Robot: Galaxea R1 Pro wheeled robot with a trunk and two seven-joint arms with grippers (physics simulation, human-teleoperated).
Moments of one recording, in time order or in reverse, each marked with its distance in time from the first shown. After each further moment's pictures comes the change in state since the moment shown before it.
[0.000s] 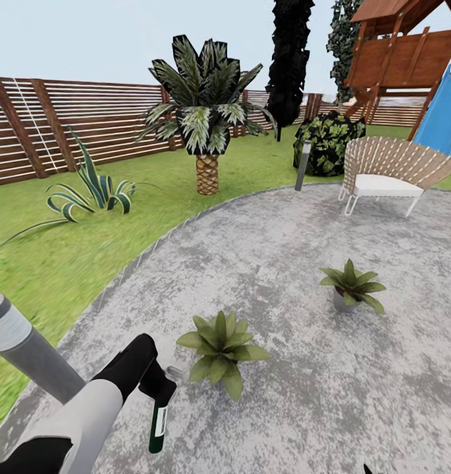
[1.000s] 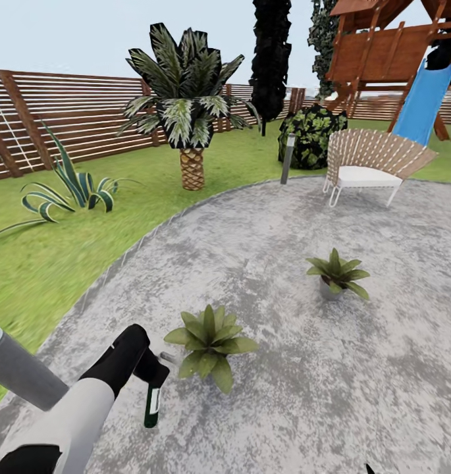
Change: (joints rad) left arm 0.017 0.034 0.002 -0.146 -0.009 -0.003 0.005; right arm 0.001 -0.008 -0.003 -0.002 0.003 0.000 -0.003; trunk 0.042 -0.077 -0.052
